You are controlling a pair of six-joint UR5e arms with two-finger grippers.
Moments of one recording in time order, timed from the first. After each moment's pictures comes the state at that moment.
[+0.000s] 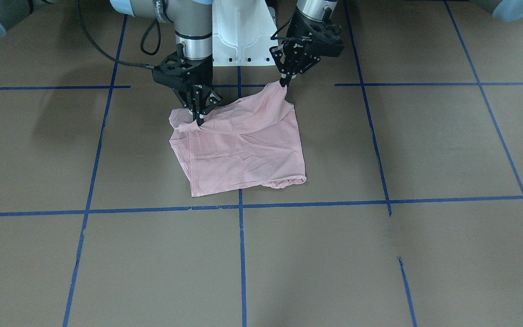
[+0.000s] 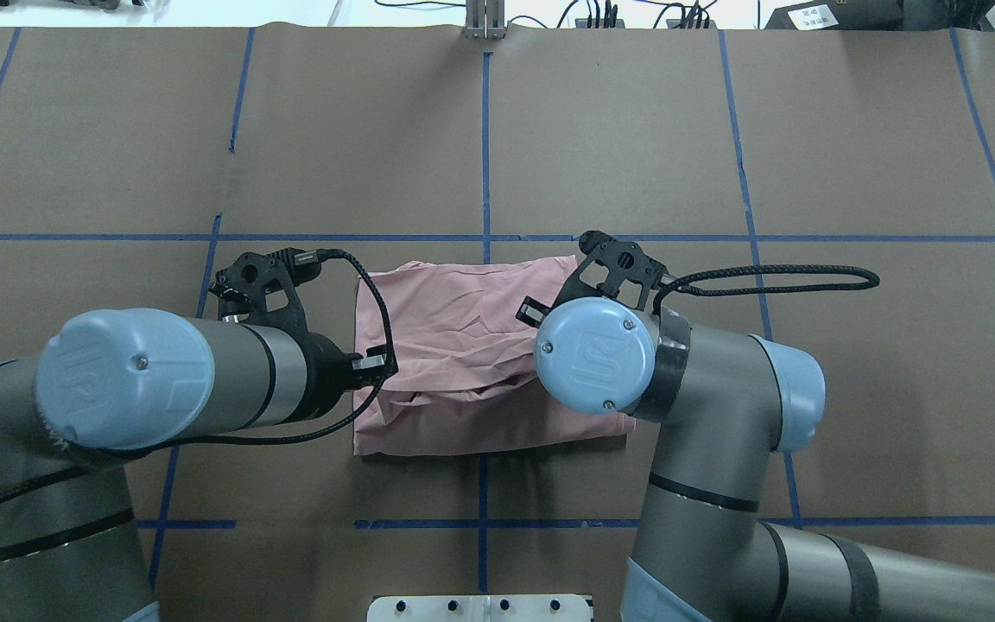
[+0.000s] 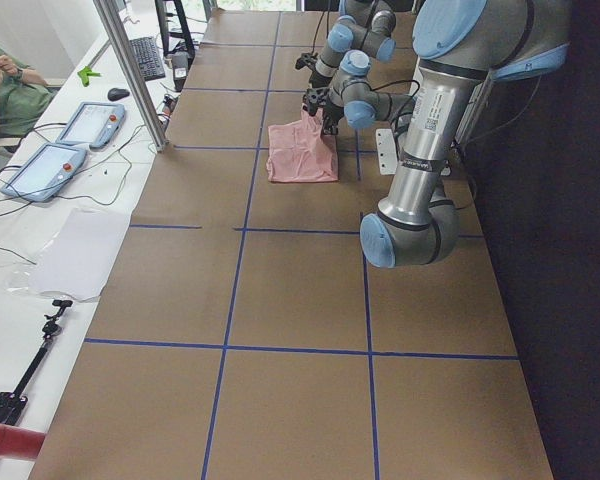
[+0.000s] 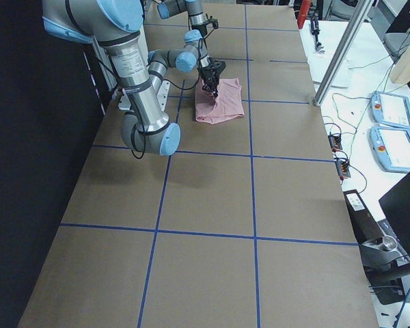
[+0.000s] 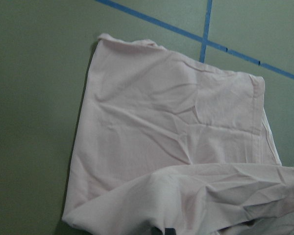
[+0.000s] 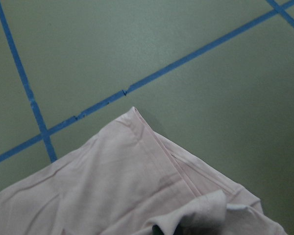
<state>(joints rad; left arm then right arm) -0.41 -1.99 -2.11 -1.68 -1.65 -1.54 0.39 -0.95 1.86 -1.73 1.43 1.81</state>
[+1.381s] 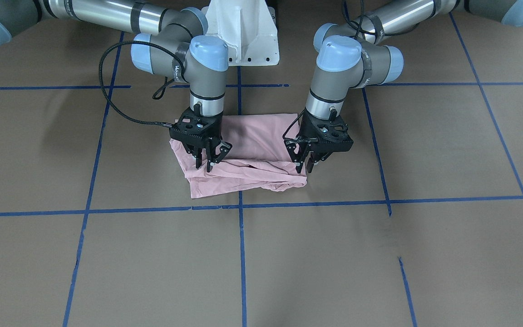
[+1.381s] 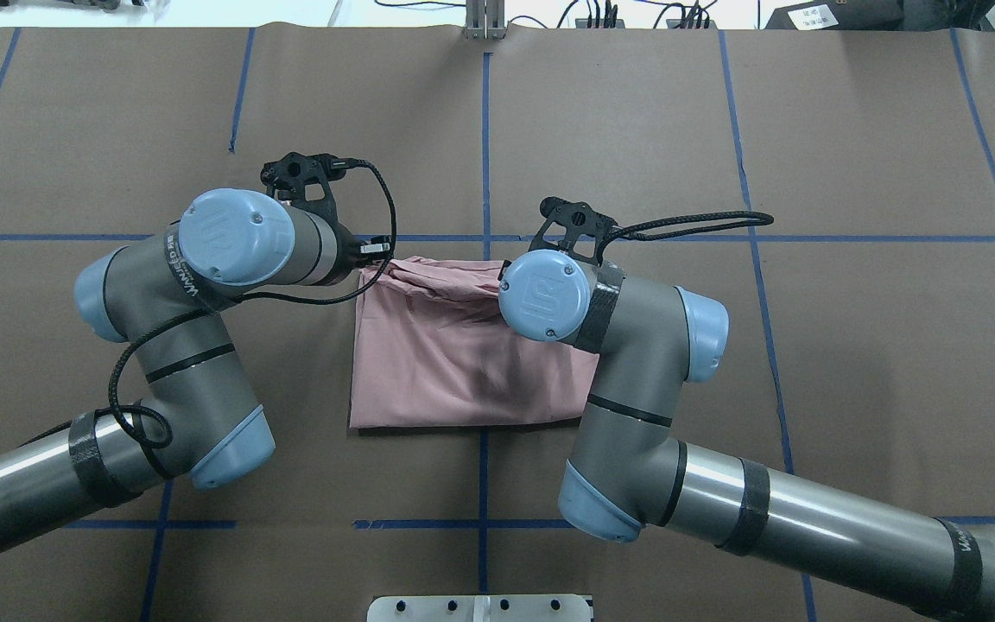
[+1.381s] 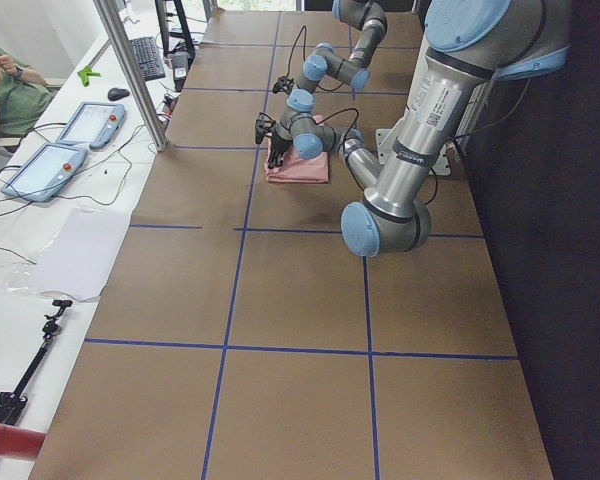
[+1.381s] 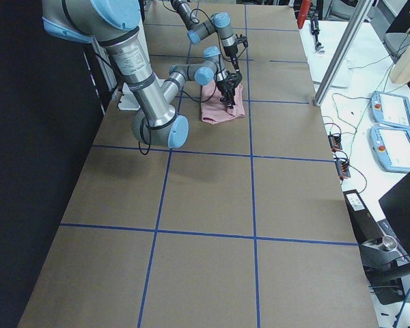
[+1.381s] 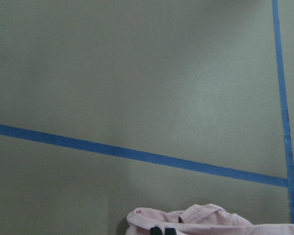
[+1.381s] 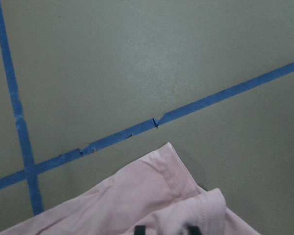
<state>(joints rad) -0.58 -2.11 -1.65 -1.94 -1.65 -1.29 0.44 -0.86 1.55 -1.54 1.43 1.64</state>
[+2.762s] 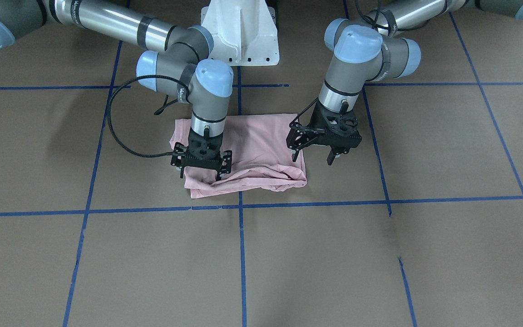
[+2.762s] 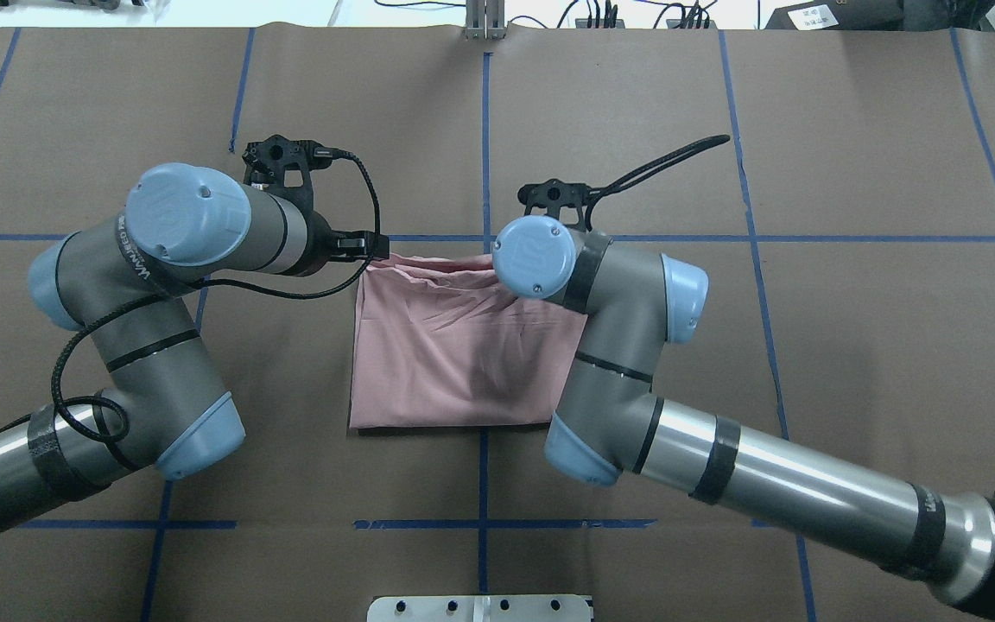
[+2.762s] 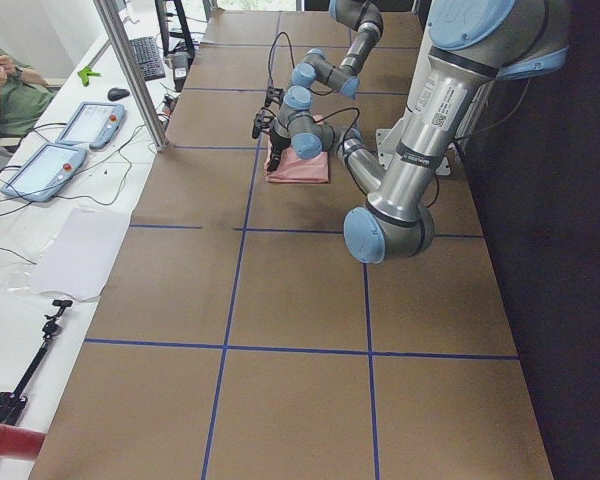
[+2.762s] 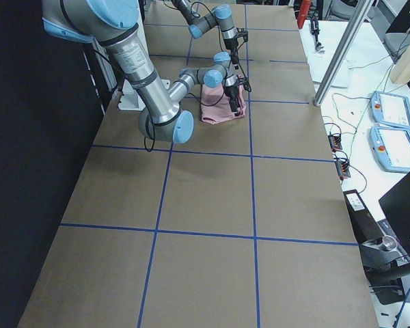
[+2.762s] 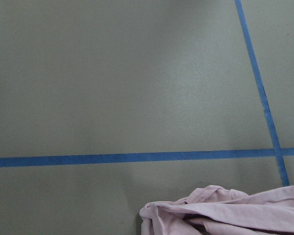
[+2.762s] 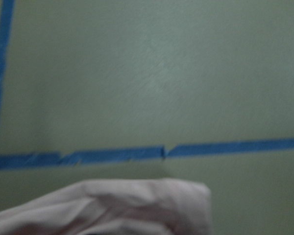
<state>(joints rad) -0.62 -2.07 -1.71 -1.95 -1.73 -1.16 0.53 -0.79 1.36 -1.55 1.49 1.23</state>
